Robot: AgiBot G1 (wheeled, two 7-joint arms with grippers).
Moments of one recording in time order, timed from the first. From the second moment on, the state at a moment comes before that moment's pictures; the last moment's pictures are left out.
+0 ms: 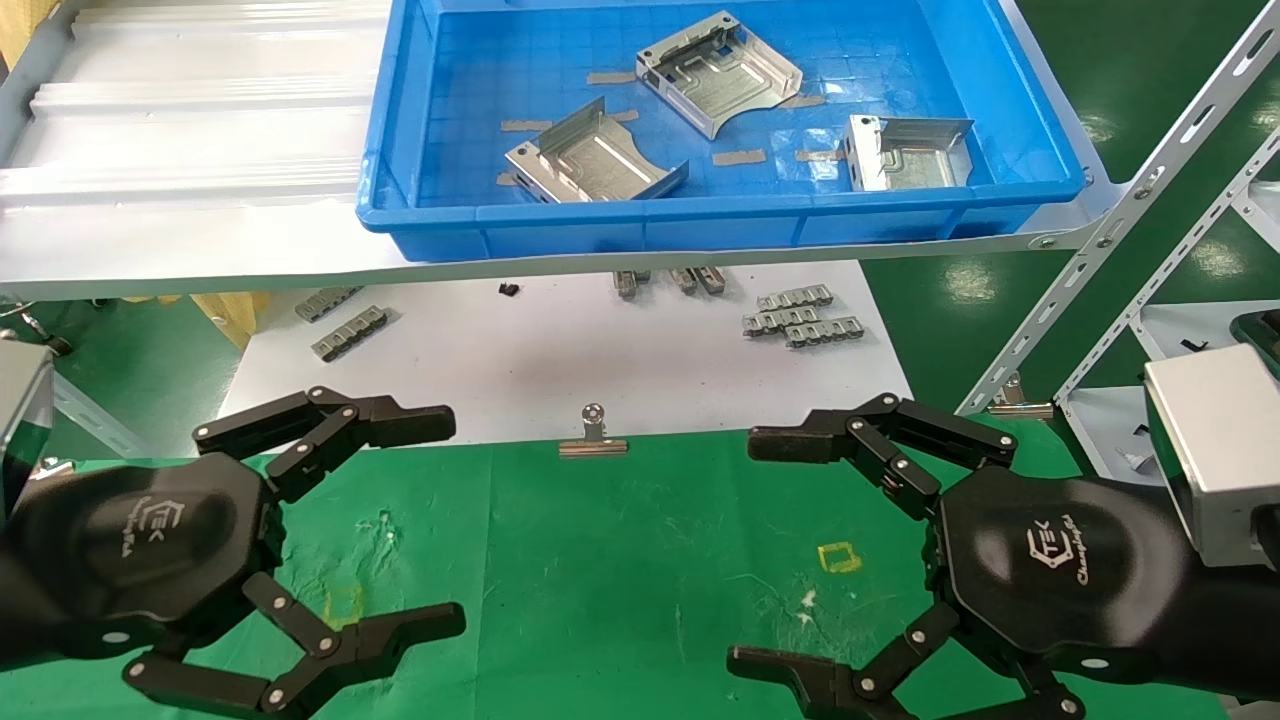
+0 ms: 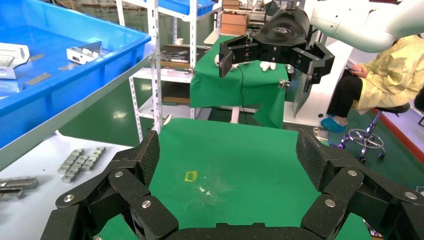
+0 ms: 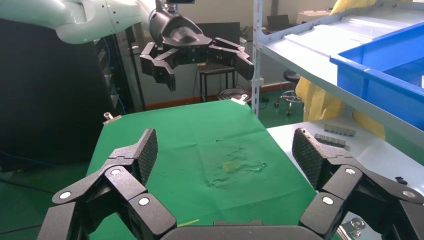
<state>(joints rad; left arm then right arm) -1.09 0.57 0.39 -1.24 0.64 1.44 -0.12 1.08 -0.61 -0.28 1.28 -0.73 -1.49 0.19</state>
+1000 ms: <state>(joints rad) -1.09 0.57 0.39 -1.24 0.64 1.44 -0.12 1.08 -0.61 -0.28 1.28 -0.73 -1.49 0.19</state>
